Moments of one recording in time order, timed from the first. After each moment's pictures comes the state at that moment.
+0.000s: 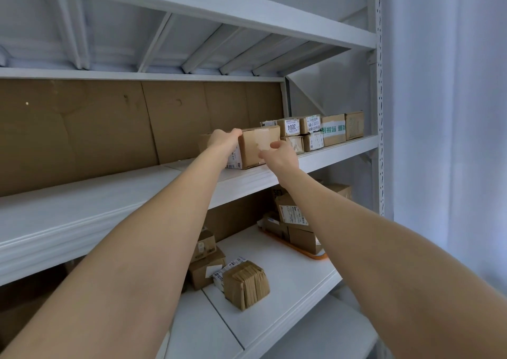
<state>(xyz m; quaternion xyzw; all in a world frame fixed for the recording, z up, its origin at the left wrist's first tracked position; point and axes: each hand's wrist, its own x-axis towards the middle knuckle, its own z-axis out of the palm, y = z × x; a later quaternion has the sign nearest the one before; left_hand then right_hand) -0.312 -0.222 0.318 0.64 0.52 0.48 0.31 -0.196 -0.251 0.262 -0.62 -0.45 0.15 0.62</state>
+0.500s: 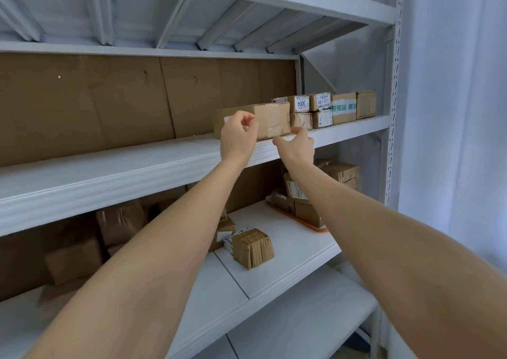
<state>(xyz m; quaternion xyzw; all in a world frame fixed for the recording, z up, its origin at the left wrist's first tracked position) -0.324 -0.294 0.260 0.69 0.37 0.61 0.10 -0.210 -0.303 0.231 -0.63 -0.42 0.13 0.64</state>
